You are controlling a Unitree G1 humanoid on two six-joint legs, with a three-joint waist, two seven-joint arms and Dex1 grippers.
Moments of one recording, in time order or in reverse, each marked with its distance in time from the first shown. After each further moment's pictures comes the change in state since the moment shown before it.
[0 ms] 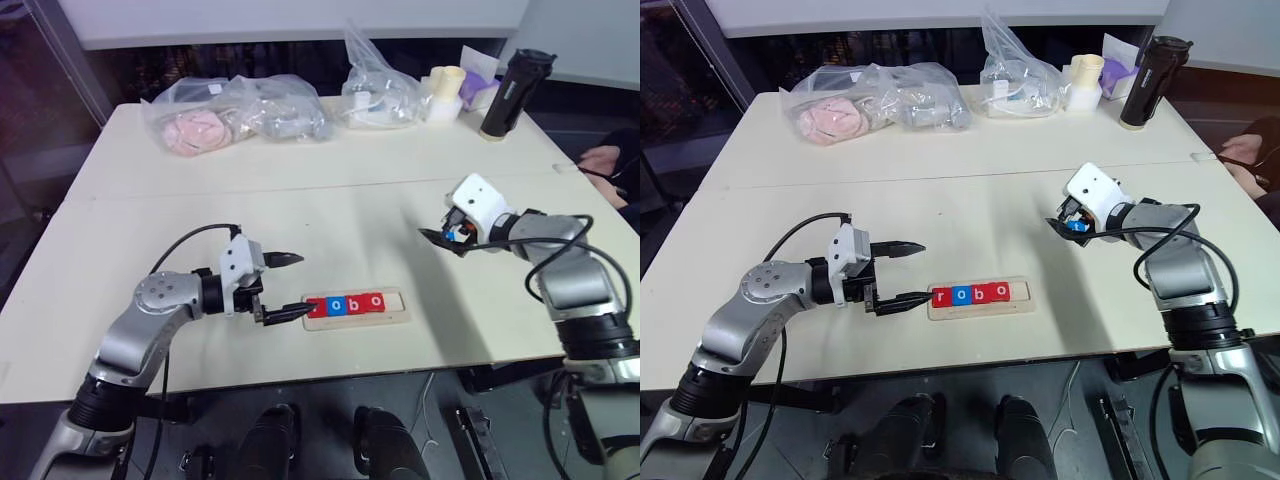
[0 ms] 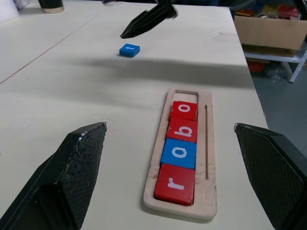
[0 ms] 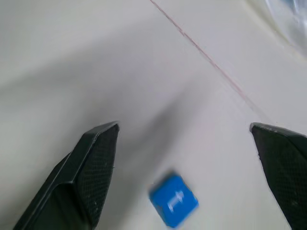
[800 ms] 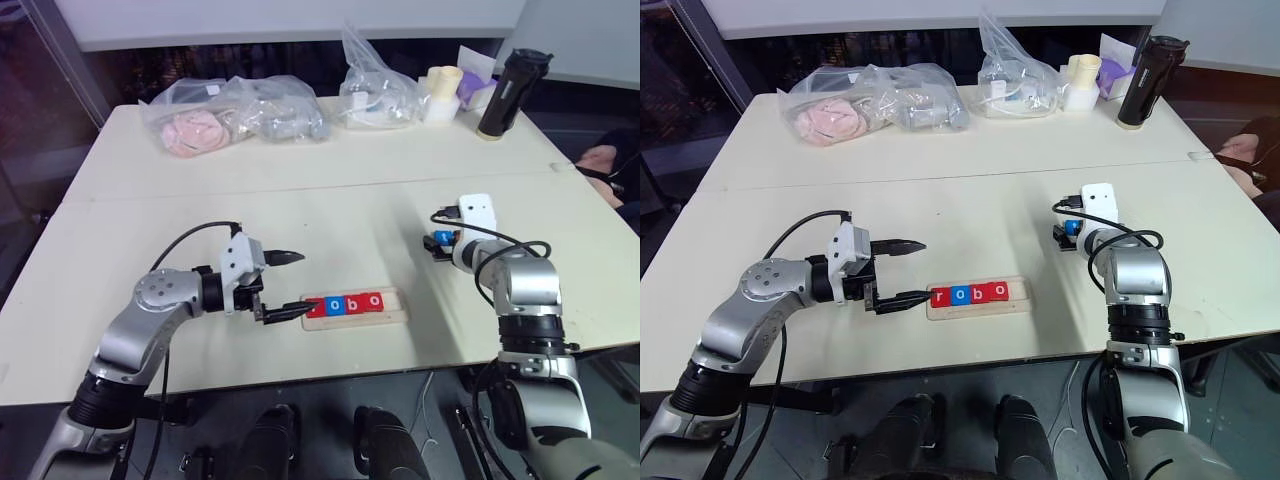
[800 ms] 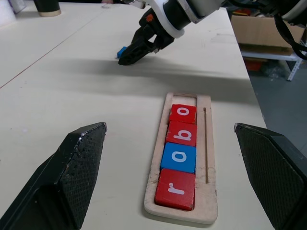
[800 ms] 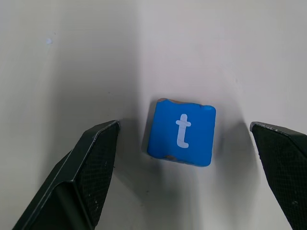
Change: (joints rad) left arm -0.011 0.002 0.000 0.000 0.000 0.000 -0.006; right arm -0.042 0.308 -0.234 0.019 0.115 0.484 -0.444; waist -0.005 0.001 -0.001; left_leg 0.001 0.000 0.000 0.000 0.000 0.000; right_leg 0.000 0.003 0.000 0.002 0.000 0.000
